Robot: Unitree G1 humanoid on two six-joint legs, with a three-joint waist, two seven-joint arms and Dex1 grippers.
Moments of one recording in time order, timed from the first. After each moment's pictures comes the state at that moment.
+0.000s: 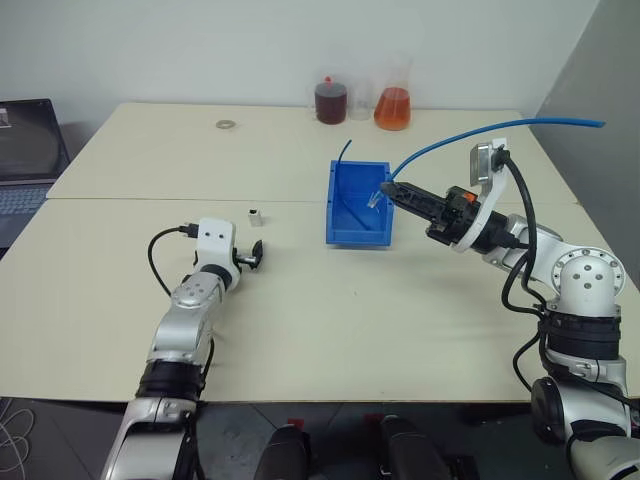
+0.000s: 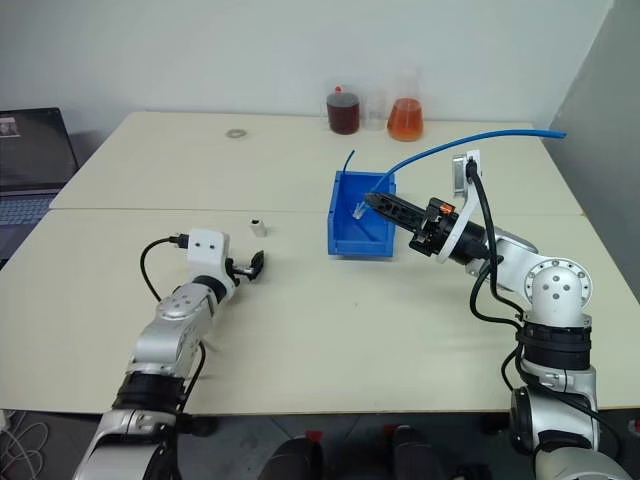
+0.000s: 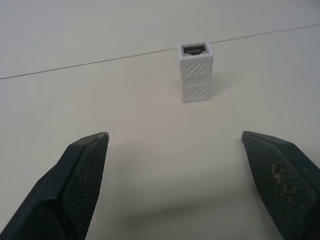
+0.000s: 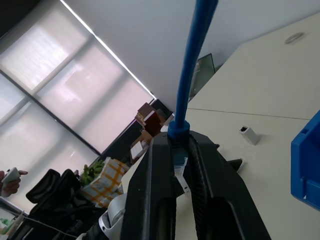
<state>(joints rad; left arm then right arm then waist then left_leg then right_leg) -0.53 0.37 0.07 0.42 -0.18 0.25 -0.15 -0.68 -0.42 -0.21 -0.07 1.31 1.06 0.38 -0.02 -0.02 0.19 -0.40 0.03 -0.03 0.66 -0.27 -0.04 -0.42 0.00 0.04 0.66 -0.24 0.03</state>
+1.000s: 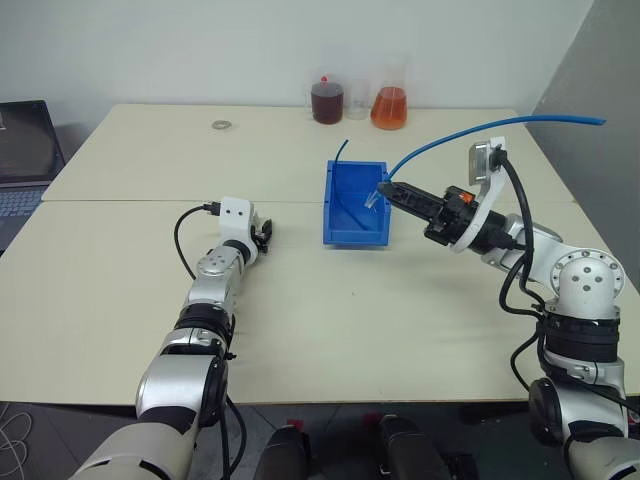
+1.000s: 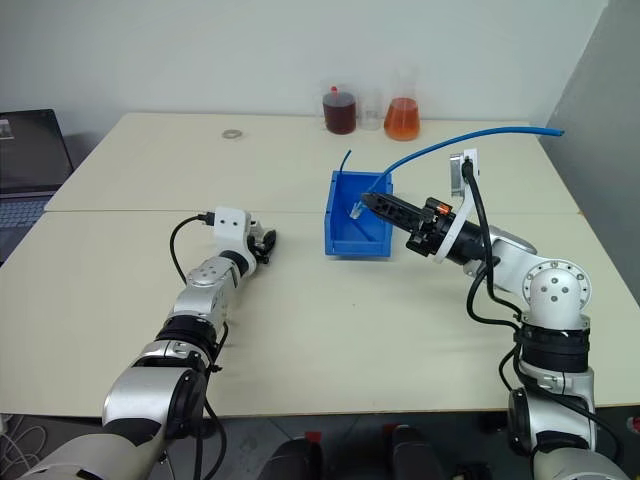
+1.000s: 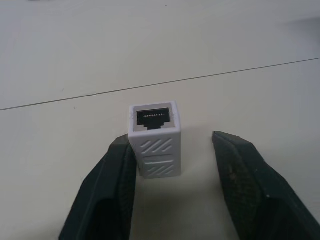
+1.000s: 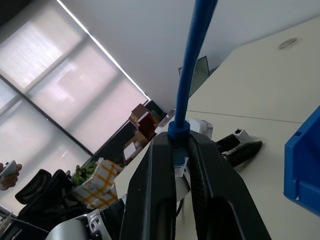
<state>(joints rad) -0.83 0.33 0.10 1.00 -0.09 -0.05 -0.22 -0.68 -0.40 -0.21 -0.11 1.30 1.06 0.35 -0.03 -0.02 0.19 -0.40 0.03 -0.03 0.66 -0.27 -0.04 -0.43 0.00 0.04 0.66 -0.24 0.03</state>
